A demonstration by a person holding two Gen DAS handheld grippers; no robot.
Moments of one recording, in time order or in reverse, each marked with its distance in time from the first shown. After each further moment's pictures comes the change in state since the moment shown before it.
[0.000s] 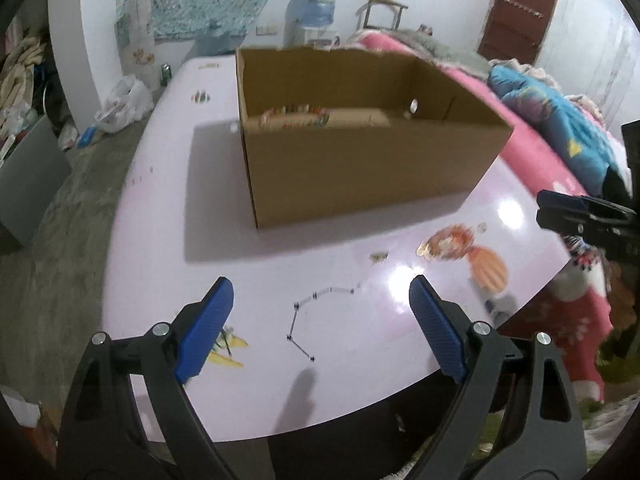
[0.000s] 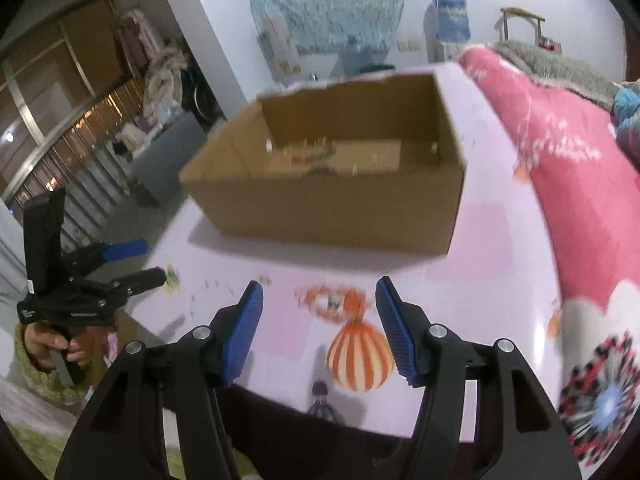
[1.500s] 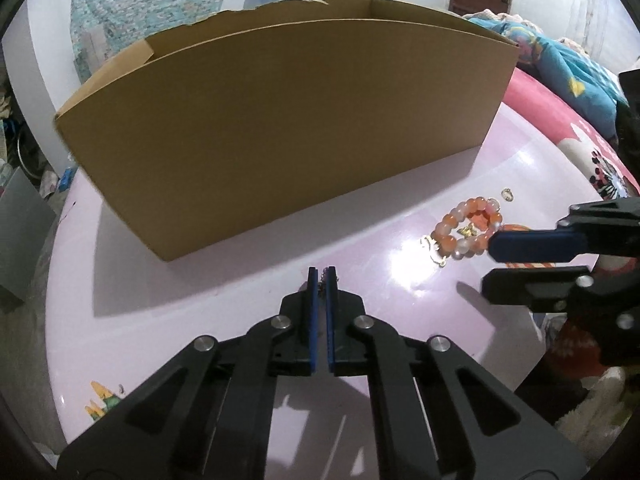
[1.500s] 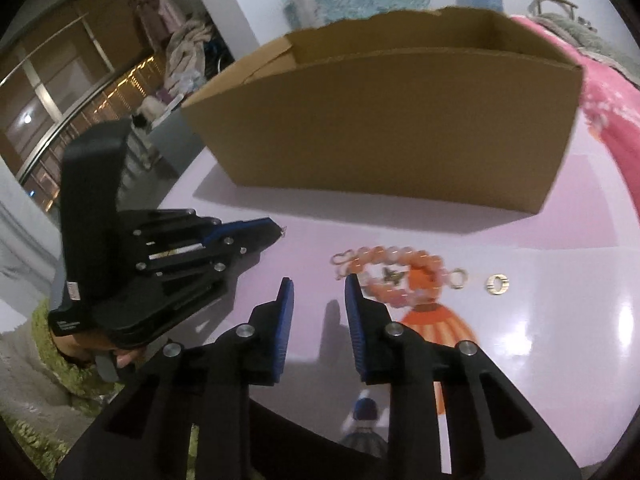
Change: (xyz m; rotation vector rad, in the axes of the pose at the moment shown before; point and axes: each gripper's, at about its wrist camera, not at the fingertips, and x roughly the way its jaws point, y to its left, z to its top) left arm 0.087 -0.047 0.005 0.178 0.010 0.009; right arm 0.077 0.024 -0.021 -0.034 0.076 0.125
